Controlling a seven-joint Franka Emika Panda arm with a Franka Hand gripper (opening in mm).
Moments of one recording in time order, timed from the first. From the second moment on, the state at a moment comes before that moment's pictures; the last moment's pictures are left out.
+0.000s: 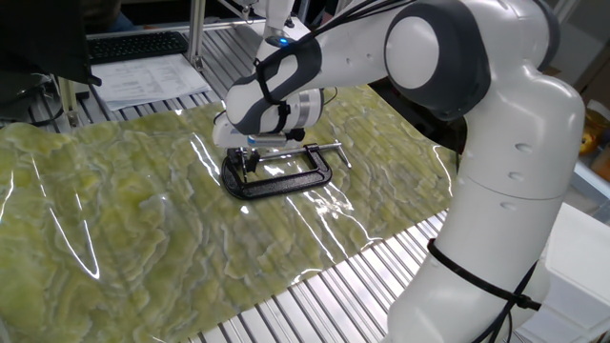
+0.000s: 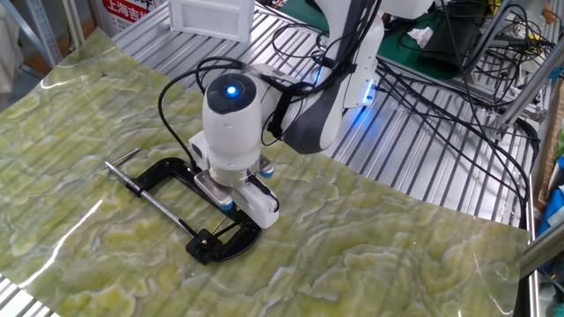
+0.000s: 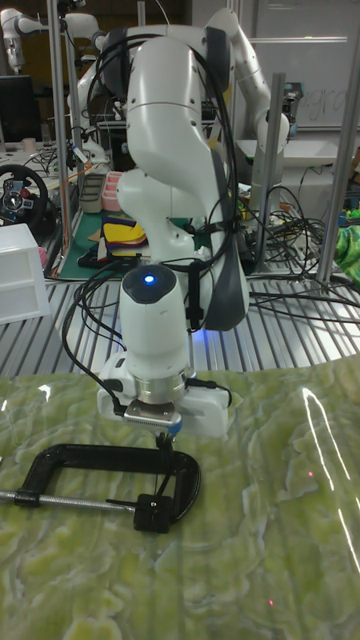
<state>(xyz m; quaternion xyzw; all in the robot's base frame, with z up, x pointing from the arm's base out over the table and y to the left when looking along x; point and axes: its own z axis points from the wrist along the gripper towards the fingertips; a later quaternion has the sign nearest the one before) 0.542 -0.010 0.108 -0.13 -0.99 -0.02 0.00</state>
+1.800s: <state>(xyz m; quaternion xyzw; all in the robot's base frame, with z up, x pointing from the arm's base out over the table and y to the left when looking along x) 0.539 -0.010 0.089 -0.12 -0.99 -0.01 -0.01</state>
